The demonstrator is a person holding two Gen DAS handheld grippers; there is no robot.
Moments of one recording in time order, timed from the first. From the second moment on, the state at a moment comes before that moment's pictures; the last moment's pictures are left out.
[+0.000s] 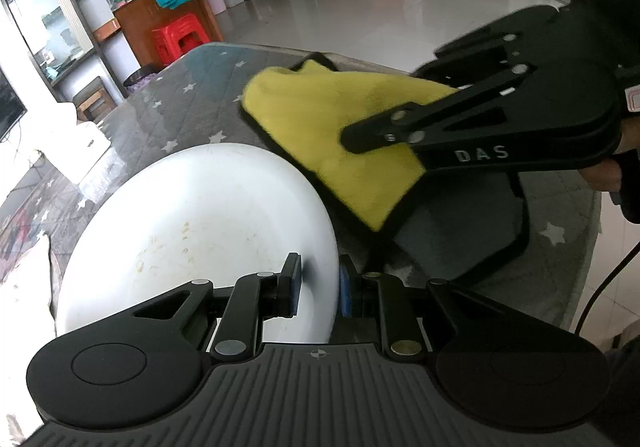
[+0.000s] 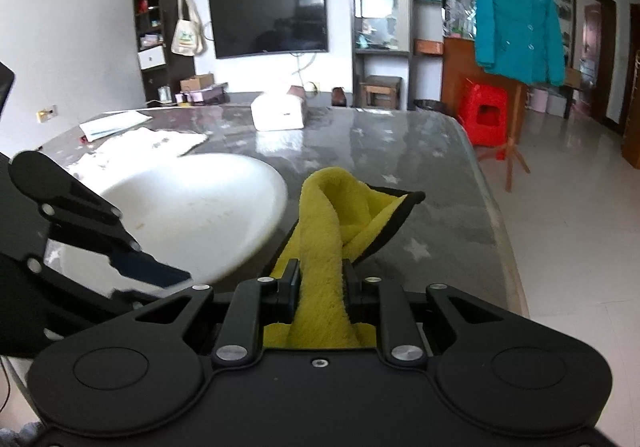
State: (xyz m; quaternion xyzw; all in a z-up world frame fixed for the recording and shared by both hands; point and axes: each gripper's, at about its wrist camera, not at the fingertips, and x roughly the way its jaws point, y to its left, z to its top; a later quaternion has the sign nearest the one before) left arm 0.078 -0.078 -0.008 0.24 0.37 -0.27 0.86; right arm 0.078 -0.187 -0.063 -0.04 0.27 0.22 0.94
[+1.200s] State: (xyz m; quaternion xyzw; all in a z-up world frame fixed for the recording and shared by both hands) left arm 0.057 0.009 0.046 0.13 0.36 -0.16 0.91; right arm 0.081 -0.166 -0.067 -0.09 0.26 0.20 0.94
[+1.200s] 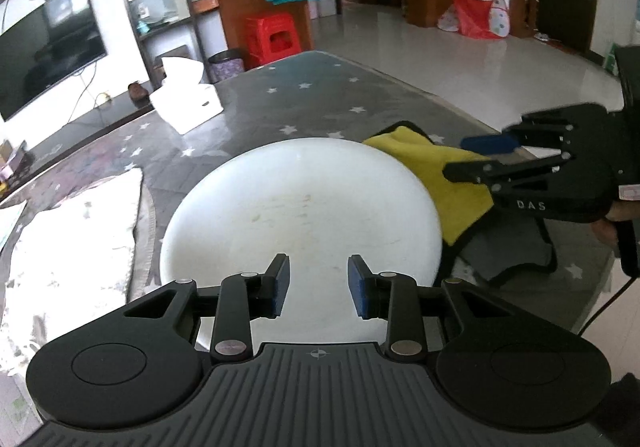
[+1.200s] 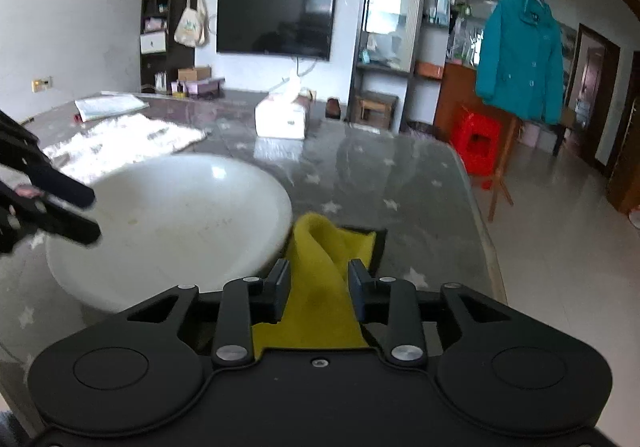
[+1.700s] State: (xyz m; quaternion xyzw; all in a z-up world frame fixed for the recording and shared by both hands) left arm 0.063 0.026 0.042 0.11 0.36 -0.11 0.92; right arm 0.091 -0.158 -0.094 -0.10 0.30 0.19 0.93
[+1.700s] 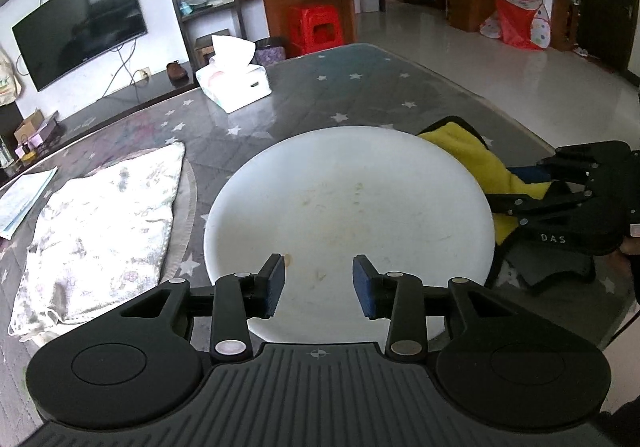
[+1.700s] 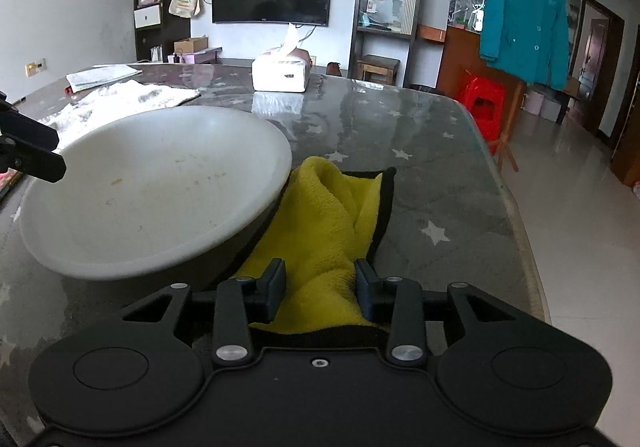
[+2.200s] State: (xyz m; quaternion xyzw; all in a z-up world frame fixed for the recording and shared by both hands) left arm 0.070 0.044 0.042 0.09 0.37 -0.05 0.92; right arm 0.090 -0.155 -0.096 -0.11 0.30 0.18 0.93
